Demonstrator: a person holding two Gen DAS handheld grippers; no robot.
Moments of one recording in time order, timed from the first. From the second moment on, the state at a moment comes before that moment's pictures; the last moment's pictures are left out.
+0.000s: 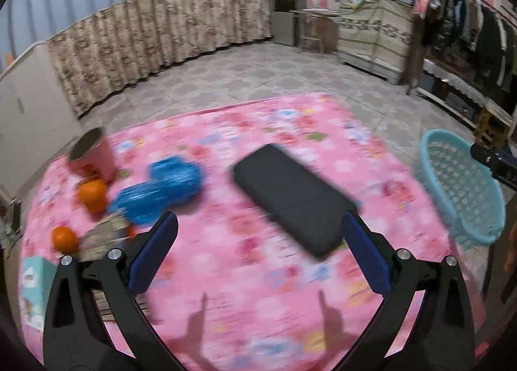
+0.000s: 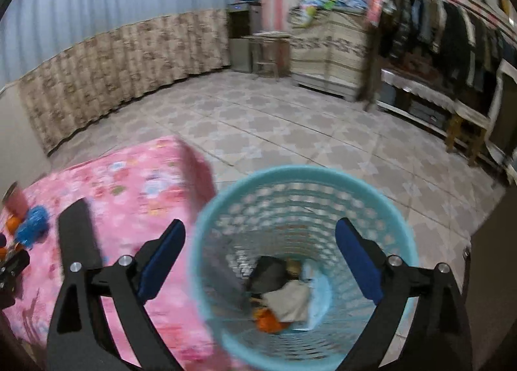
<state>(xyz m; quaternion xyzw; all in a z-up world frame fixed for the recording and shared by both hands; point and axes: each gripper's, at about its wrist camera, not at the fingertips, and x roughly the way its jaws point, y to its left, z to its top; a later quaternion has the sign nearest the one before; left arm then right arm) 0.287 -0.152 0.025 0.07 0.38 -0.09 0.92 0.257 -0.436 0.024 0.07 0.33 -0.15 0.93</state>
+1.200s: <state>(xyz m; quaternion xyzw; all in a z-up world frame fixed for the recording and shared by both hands) 0.348 0.079 -0.020 -0.01 0.46 0.00 0.89 0.304 -0.173 -0.003 -0.05 0.38 0.04 0.92</state>
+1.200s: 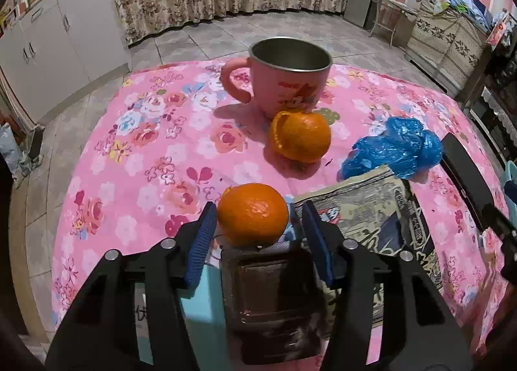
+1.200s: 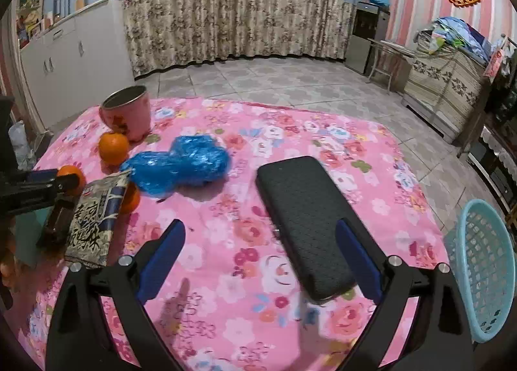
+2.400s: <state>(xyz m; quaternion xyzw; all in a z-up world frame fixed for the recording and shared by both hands) 0.309 0.122 0.032 0.00 0.38 0.03 0.92 0.310 -0.062 -0.044 -0.03 0.46 0.10 0.88</state>
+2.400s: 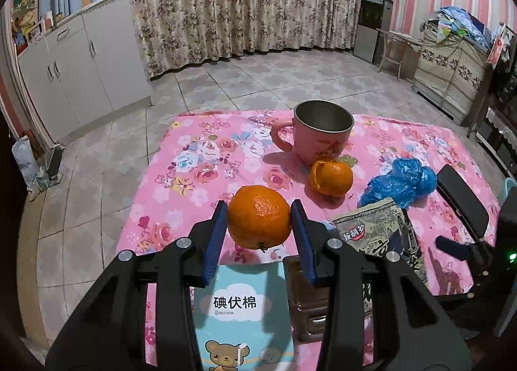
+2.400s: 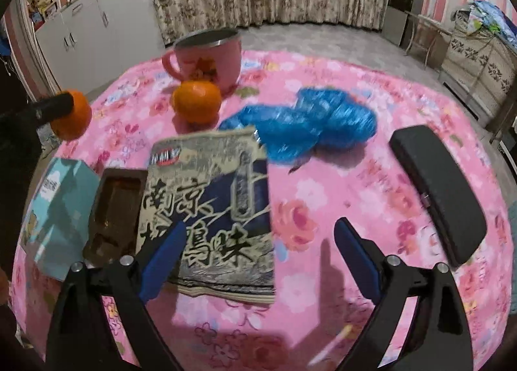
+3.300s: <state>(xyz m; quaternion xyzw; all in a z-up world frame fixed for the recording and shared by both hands) 0.307 0.081 0.039 0.02 0.36 0.02 0.93 0.288 -0.146 0.021 -0.06 0.36 0.10 0.92</state>
